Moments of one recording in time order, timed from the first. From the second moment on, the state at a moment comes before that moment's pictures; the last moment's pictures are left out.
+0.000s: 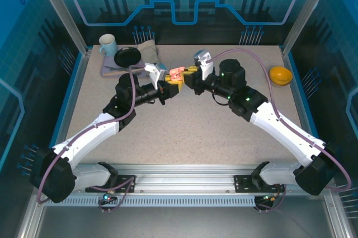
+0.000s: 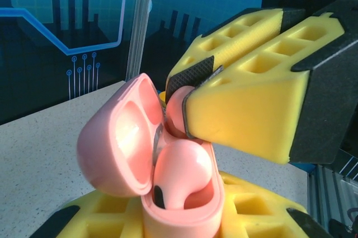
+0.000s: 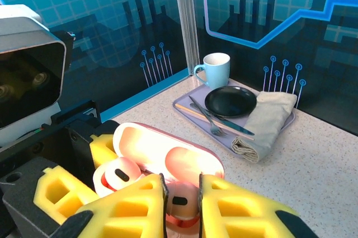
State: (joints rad) left arm -0.49 1.21 0.86 0.33 0.53 -0.21; right arm 0.66 1.27 1.19 -0.13 -0.23 0.09
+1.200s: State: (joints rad) left arm -0.49 1.21 0.86 0.35 0.53 -0.22; right arm 0.69 1.27 1.23 -0.13 -0.19 0.13
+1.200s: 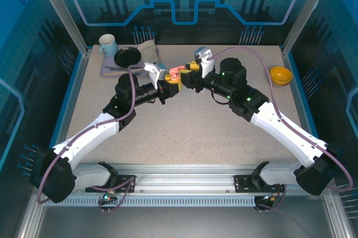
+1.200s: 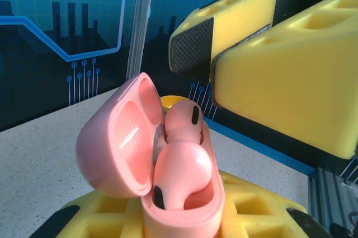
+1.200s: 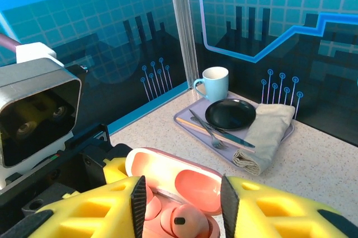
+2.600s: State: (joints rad) left arm -0.49 1.29 0.83 0.34 0.73 -0.11; right arm 0.44 1.72 1.87 -0.70 -0.40 0.45
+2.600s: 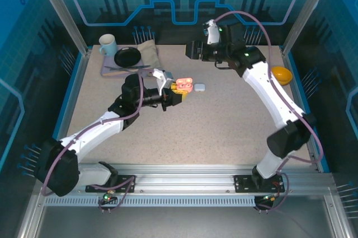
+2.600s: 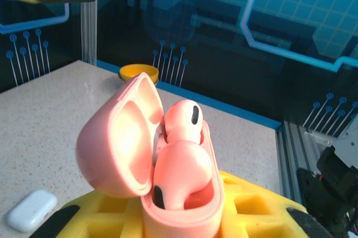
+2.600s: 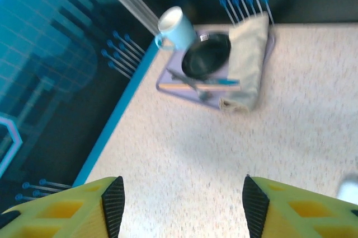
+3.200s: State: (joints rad) left arm -0.49 1.40 0.89 0.27 0.73 0.00; right arm 0.48 1.85 1.88 -0.95 -0.40 0.42
